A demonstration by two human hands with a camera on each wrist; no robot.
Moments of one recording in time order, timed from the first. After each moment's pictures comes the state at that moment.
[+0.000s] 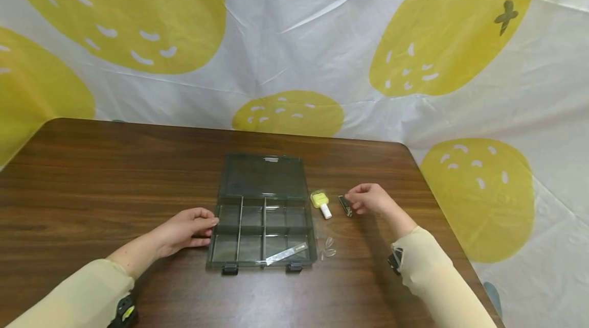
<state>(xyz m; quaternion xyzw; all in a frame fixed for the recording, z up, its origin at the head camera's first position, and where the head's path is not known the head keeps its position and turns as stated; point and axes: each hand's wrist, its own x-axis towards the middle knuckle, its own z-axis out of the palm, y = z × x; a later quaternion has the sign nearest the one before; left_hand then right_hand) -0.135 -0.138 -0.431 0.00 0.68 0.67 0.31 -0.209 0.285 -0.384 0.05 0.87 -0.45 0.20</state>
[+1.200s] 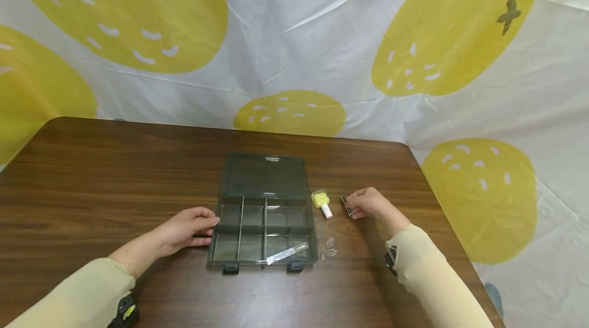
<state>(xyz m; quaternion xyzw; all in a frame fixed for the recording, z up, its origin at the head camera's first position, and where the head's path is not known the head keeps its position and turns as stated) -0.134 -0.137 -0.431 0.00 0.67 0.67 0.31 -0.212 0.279 -0.401 0.09 0.84 -0.48 0.24</state>
